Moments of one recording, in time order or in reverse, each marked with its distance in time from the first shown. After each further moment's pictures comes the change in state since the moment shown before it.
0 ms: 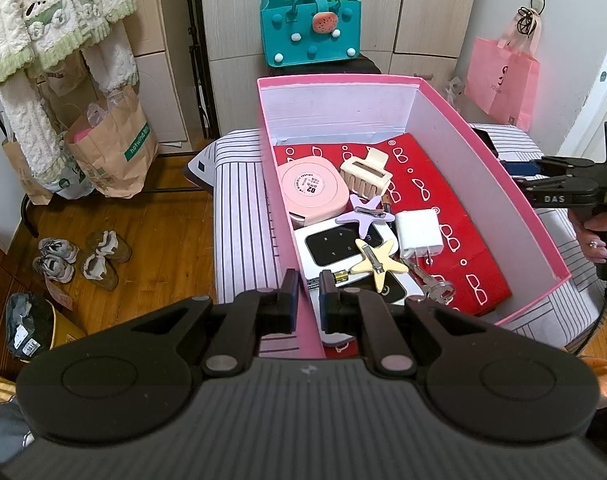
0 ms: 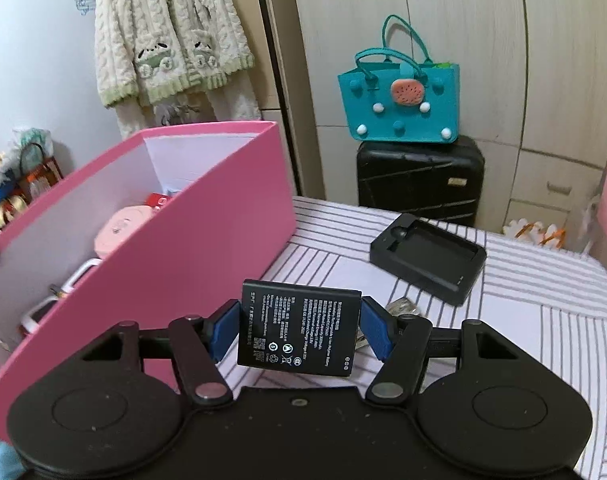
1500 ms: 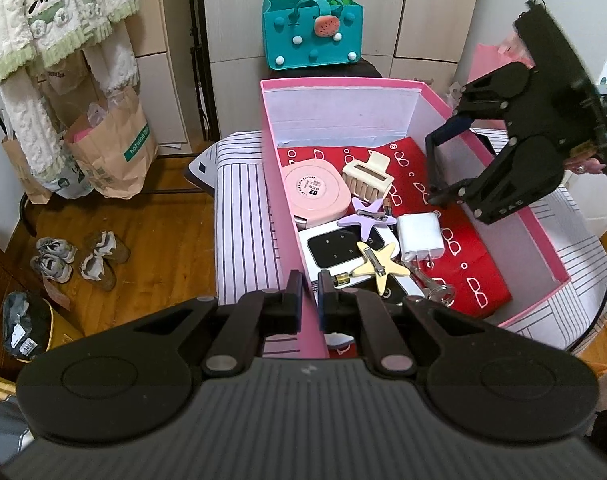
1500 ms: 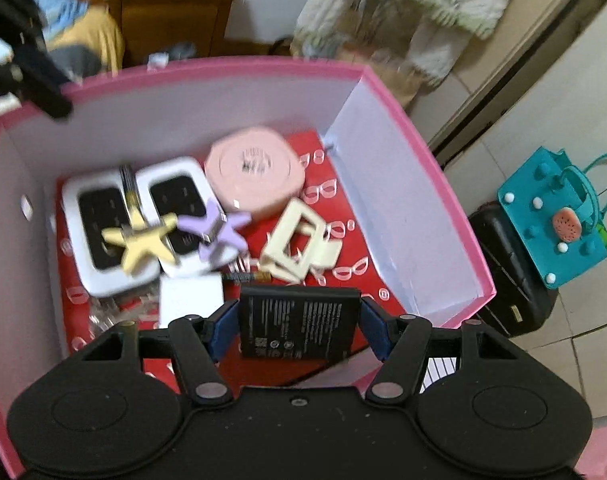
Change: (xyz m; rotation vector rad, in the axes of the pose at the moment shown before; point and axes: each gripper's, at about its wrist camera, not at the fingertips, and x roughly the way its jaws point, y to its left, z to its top) left arm 0.000 0.001 -0.001 -0.009 -0.015 -0.007; right arm 0.070 0.144 0.087 -0.851 0.412 0.067
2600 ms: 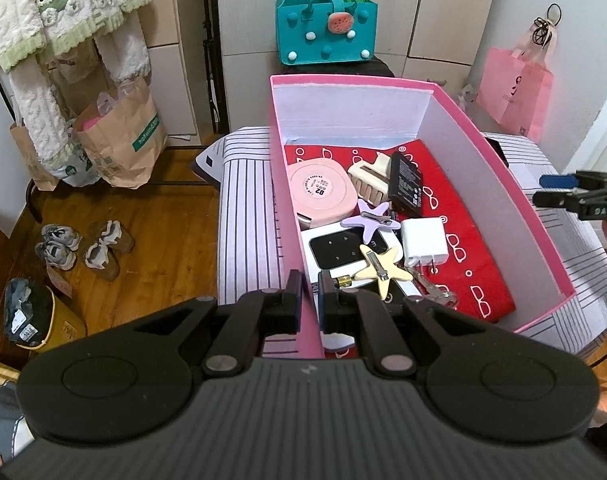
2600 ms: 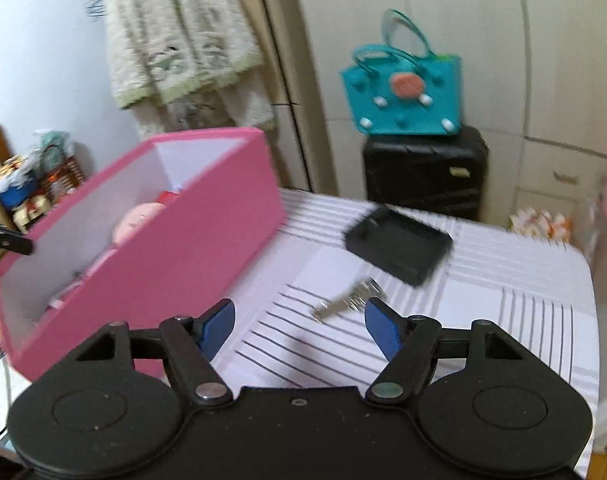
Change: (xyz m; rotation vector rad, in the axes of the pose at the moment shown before) left arm 0.003 -0.002 0.004 -0.041 0.016 0.027; right arm -0.034 -0.031 -0.217 0.854 -0.404 -0.005
